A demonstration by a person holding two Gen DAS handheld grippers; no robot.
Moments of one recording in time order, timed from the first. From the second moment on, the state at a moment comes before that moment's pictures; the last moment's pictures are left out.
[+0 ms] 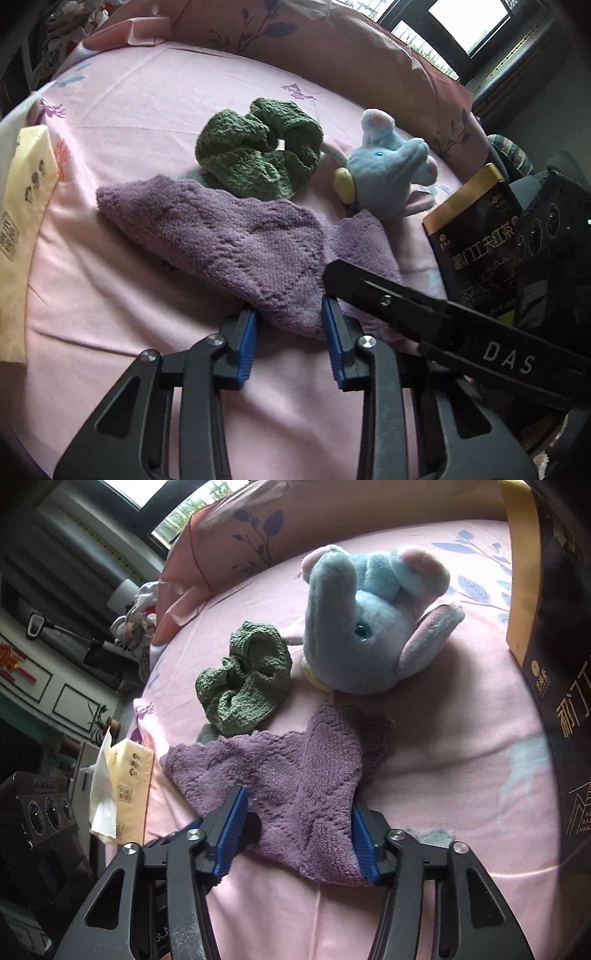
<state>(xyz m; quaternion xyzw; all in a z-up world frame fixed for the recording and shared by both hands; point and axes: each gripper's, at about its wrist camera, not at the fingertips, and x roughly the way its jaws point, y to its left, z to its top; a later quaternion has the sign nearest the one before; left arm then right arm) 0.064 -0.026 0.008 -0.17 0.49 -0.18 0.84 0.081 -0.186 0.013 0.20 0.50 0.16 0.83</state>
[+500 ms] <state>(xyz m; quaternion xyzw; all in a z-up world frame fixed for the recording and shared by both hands) 0.023 -0.058 0.059 -0.10 0.41 -0.19 0.89 0.047 -0.188 0.053 0.19 0.43 0.21 0.85</state>
